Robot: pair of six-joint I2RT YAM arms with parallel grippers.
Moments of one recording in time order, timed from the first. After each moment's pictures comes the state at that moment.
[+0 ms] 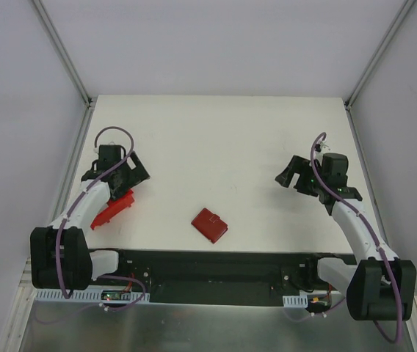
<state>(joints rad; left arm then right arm) 0.01 1.22 0.74 -0.46 0.05 -0.60 0.03 1.05 0.64 -0.31 -0.33 0.37</state>
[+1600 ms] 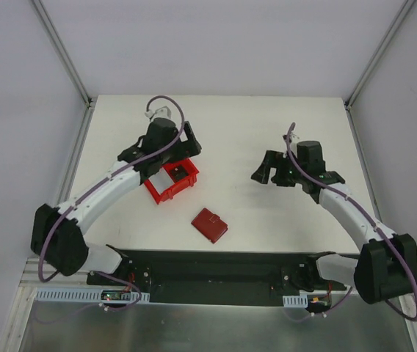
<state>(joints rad) -0.55 1.45 1.16 -0.37 -0.12 -0.73 0.22 1.17 0.75 -0.32 -0.40 0.38</state>
